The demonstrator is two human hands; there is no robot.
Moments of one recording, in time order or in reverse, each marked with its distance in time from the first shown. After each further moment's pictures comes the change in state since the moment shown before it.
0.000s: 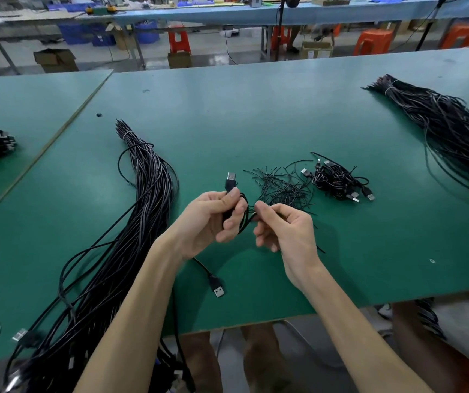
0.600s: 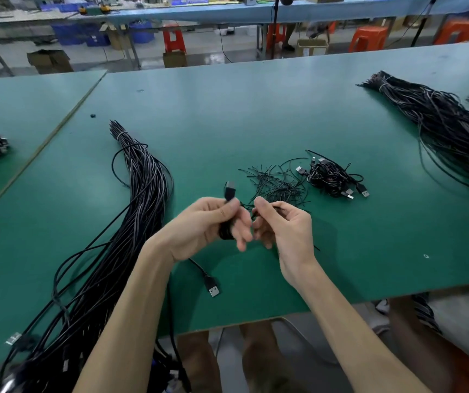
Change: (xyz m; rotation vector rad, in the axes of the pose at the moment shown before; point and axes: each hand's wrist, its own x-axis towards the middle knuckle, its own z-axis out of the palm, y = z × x) left_hand 0.000 -0.004 -0.004 0.116 -0.100 0.032; right_hand 0.004 0.005 -0.002 0.073 0.104 0.011
